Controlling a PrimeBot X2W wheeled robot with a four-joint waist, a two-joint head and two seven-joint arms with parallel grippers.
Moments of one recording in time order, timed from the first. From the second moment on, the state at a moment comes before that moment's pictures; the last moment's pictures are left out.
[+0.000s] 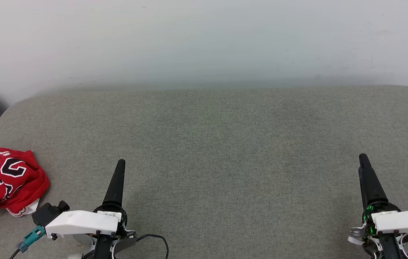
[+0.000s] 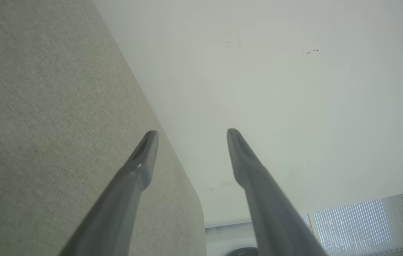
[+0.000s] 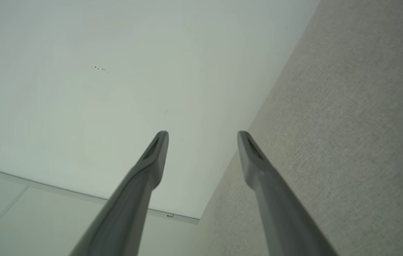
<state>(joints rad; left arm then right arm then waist) -0.09 0.05 -0.03 0.20 -1.35 -0.13 -0.02 -0.06 -0.05 -0.07 0.17 1.31 0.13 -0.02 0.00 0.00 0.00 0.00</state>
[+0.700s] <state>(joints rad) -0.11 0.05 -0.08 0.20 -0.88 -0.11 -0.09 -0.04 -0.05 -0.06 0.12 0.83 0.13 -0.06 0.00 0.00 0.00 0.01</state>
